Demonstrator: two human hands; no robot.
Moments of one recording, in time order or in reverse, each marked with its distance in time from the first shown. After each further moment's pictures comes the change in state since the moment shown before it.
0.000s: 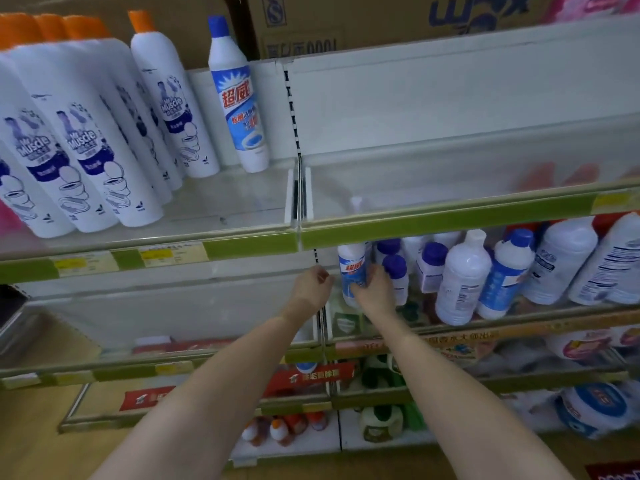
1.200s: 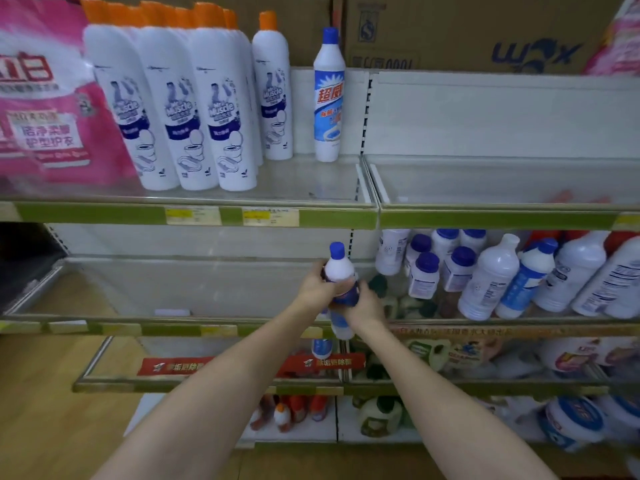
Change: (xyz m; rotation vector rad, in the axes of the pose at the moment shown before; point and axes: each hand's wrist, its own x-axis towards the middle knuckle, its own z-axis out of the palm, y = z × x) left_hand -0.078 -0.069 -0.073 -0.600 -0.041 -0.048; right_hand -0.122 -0.061 0.080 -0.098 -0.209 0.054
